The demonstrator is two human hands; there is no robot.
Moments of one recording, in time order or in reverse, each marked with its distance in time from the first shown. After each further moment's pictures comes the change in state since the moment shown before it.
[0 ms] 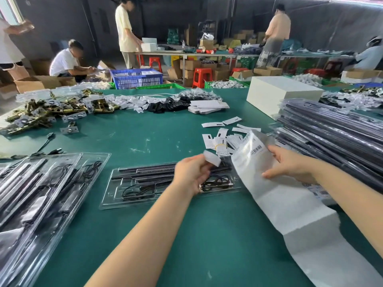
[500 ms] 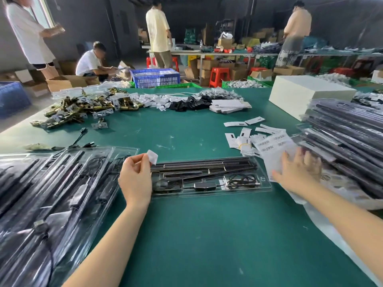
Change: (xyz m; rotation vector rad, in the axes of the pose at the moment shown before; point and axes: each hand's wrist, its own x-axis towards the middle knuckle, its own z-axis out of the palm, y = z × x) left_hand -0.034 0.030 -0.166 0.446 0.652 0.757; right_hand 0.030 0.006 0.071 -1.127 0.479 0.335
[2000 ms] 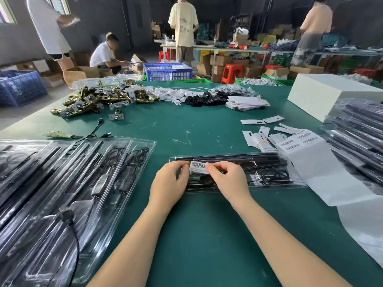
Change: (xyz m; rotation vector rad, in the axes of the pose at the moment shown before) left_hand -0.006 -0.024 0.002 0.368 -0.455 0.268; right_hand -0.093 -0.181 0.002 1.282 0.085 -0.377
